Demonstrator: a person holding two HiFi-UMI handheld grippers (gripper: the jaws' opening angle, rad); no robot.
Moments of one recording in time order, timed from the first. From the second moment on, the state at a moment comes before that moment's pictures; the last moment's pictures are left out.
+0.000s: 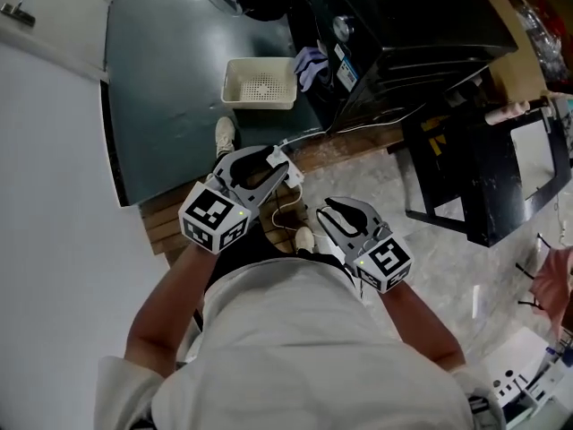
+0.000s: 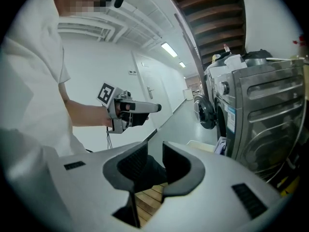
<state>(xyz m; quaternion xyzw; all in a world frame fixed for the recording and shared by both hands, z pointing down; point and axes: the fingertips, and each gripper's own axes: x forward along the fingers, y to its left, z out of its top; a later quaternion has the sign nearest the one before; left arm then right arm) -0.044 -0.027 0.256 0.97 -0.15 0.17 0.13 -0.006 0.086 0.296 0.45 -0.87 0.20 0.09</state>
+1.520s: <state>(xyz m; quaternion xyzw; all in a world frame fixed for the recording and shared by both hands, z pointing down) 0.176 -0.389 0.568 0.96 0.01 0.25 0.09 -0.040 -0.126 0.513 0.49 -0.80 0.32 0.15</state>
